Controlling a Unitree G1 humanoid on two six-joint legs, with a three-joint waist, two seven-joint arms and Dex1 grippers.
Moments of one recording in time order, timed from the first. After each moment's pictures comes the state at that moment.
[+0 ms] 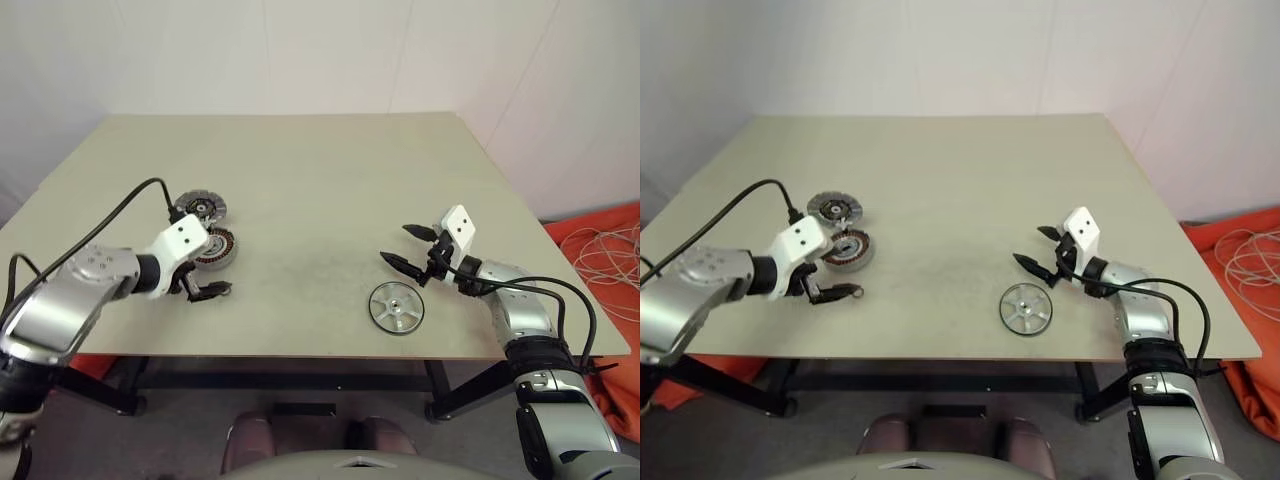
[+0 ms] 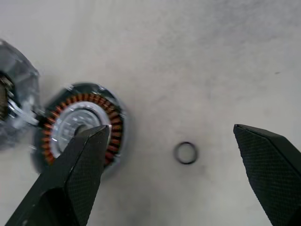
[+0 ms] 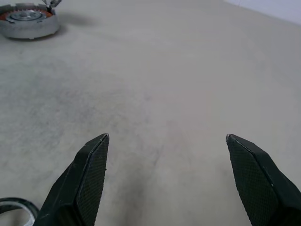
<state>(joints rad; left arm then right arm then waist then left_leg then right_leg) -0.37 0.99 -0.17 -0.23 -0.24 0.71 -0.93 -0.41 -0.47 -0.05 0.52 0.20 -0.10 0.97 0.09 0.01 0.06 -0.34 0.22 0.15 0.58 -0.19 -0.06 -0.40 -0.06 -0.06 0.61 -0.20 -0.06</state>
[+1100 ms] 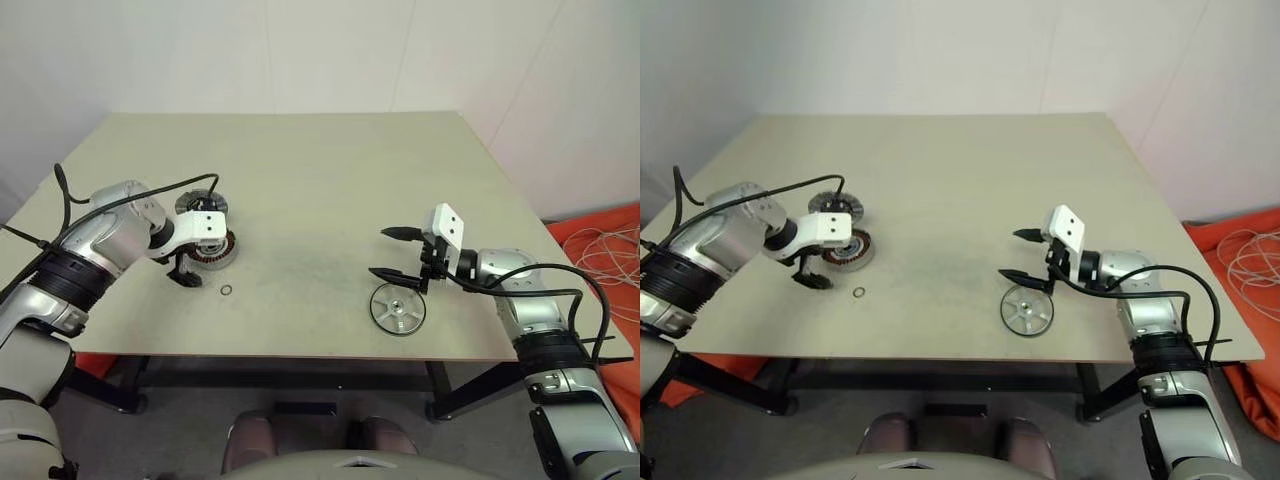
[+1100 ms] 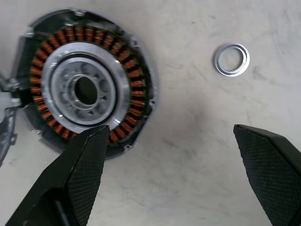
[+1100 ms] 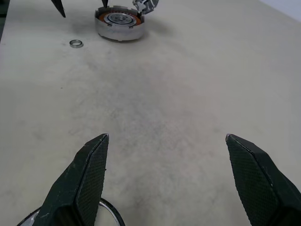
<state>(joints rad) -0.82 0.91 -0.58 0.26 0.27 0.50 -1.42 -0.41 -0.53 0.04 0.31 0.22 -0.01 1.18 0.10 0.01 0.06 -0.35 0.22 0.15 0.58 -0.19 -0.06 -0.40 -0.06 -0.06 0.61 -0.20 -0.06</state>
